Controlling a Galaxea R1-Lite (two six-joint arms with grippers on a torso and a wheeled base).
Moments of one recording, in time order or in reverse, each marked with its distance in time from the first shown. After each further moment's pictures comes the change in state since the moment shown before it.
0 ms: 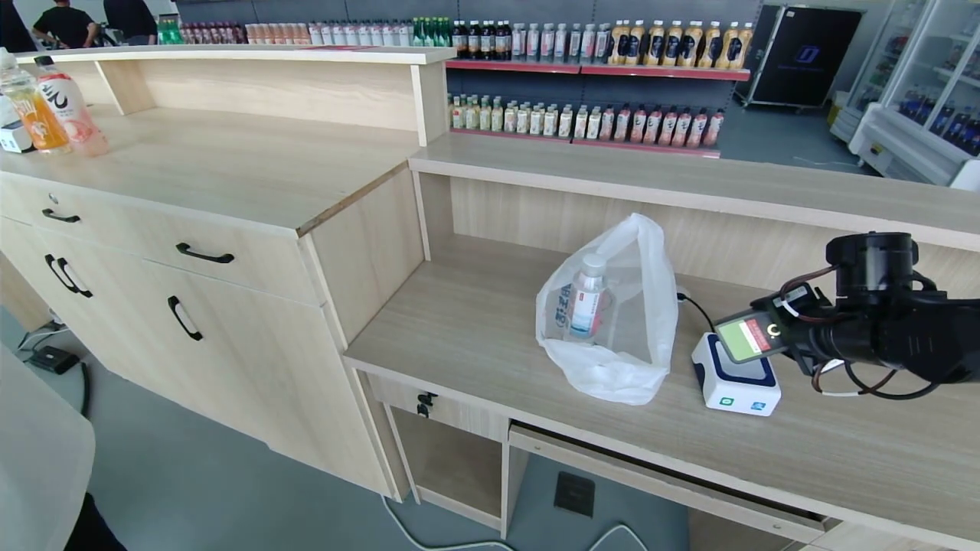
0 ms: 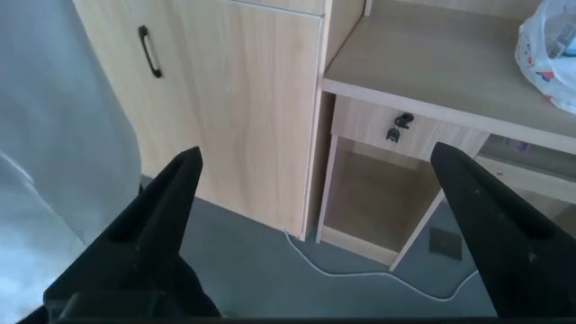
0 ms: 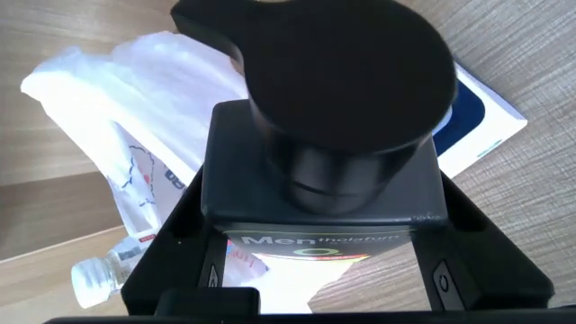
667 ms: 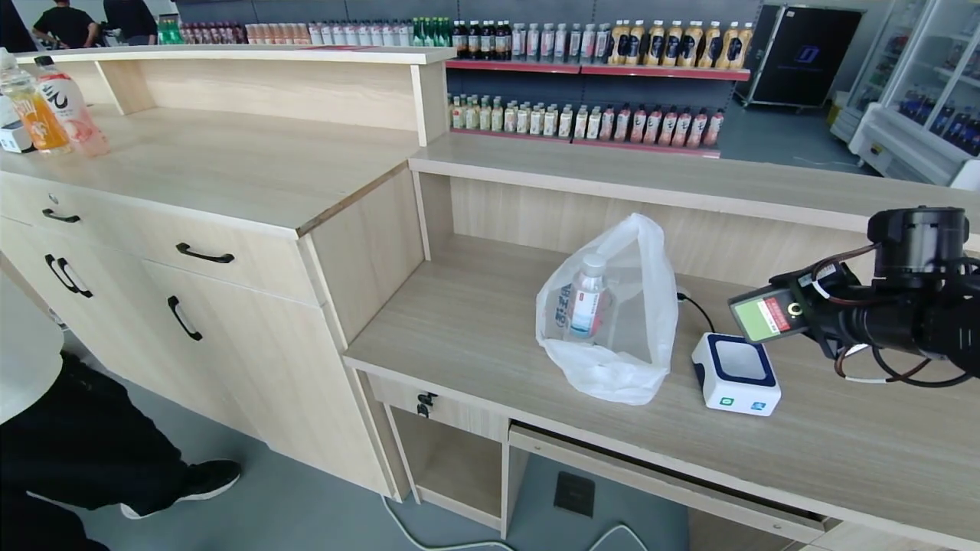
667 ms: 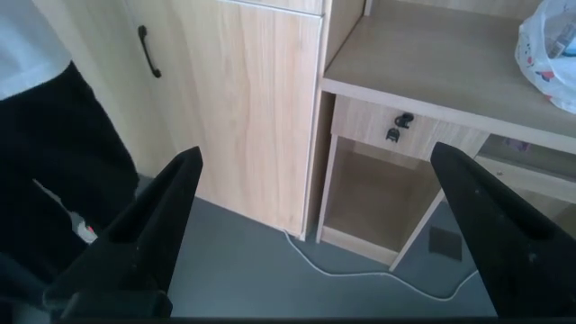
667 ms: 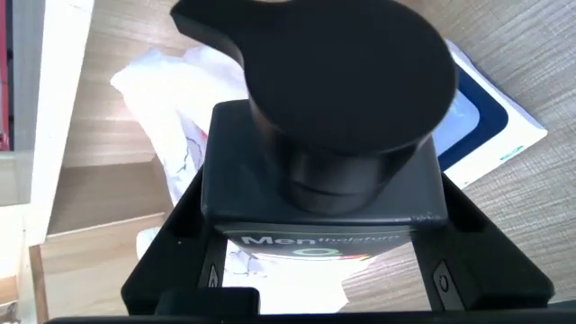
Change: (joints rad) left arm 0.000 0.000 0.000 0.000 0.000 0.000; right arm -0.004 -0.118 0.022 0.003 0.003 -0.020
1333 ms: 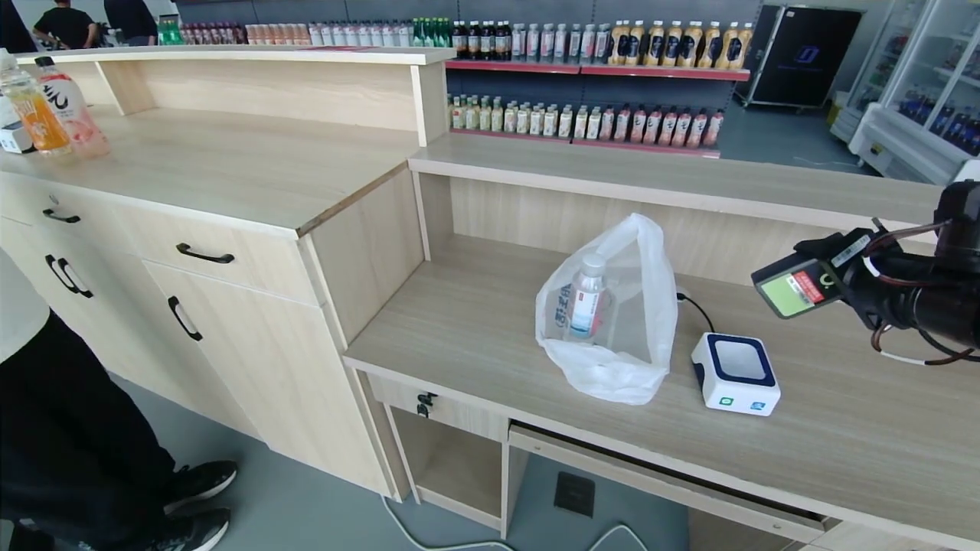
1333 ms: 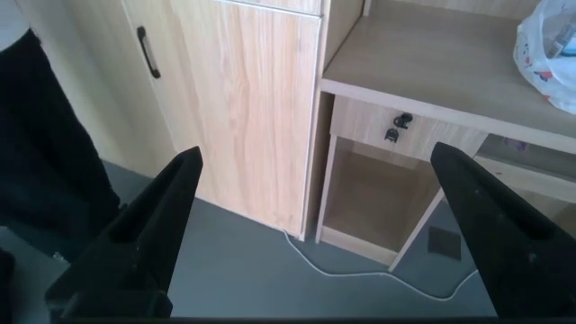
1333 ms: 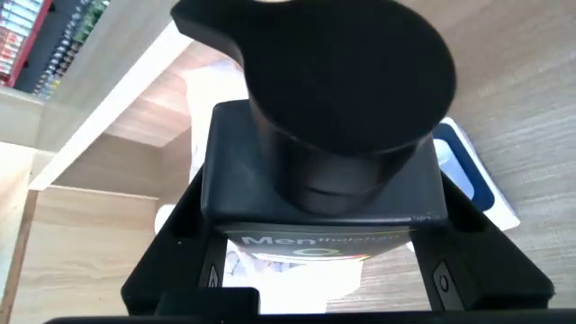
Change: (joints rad) left arm 0.000 0.000 0.000 0.000 0.000 0.000; right arm -0.021 -0.119 0.048 -0.109 0.054 -0.256
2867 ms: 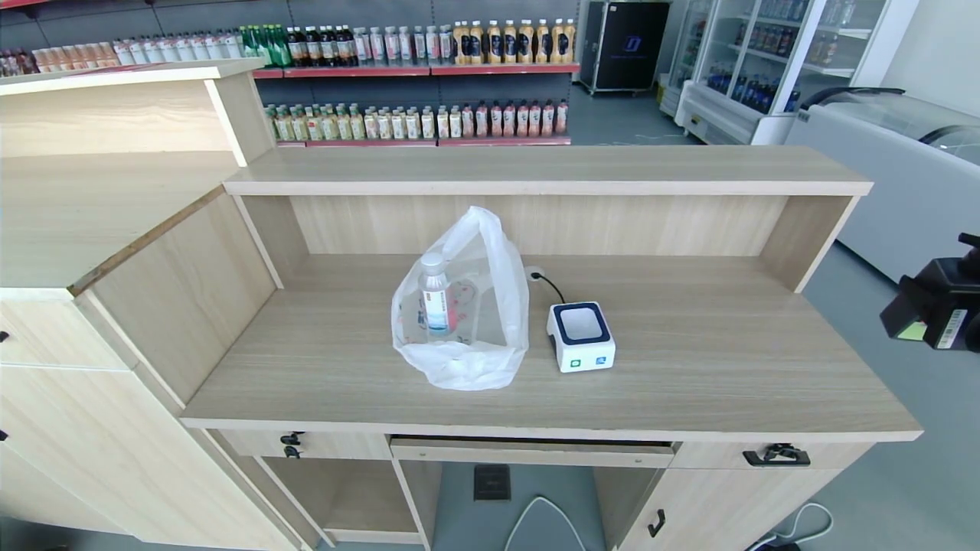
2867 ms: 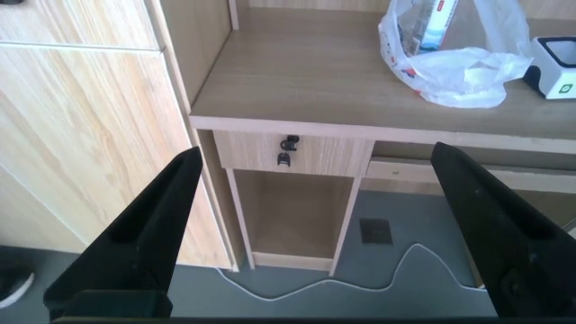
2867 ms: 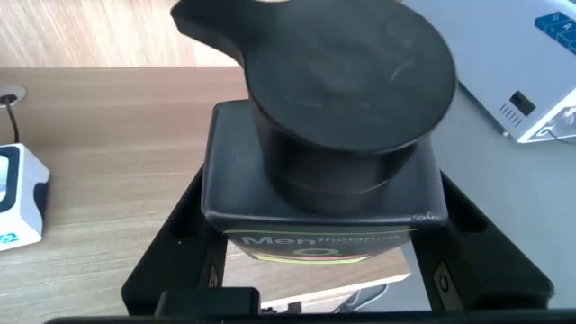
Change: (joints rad) left arm 0.000 0.000 0.000 0.000 0.000 0.000; right arm -0.212 -0.201 0.437 -0.513 0.059 -0.975
